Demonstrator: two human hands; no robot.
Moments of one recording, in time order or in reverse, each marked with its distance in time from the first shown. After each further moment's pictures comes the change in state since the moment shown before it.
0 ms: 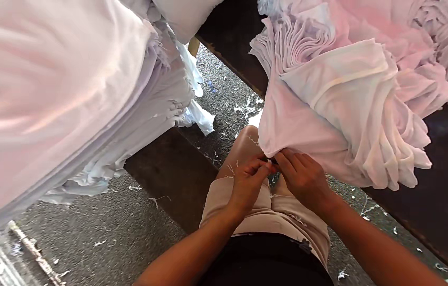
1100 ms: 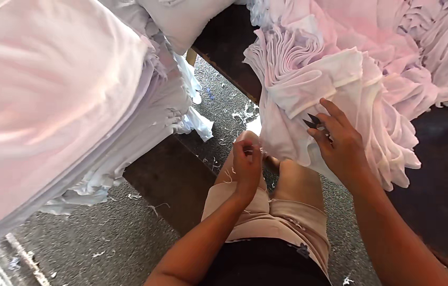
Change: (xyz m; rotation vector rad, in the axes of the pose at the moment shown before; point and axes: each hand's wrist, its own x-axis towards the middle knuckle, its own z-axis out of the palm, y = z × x) left_hand 0.047 -0.030 0.016 0.323 0.262 0.130; right_hand 0.037 0.063 -0.059 0.197 -0.039 0.400
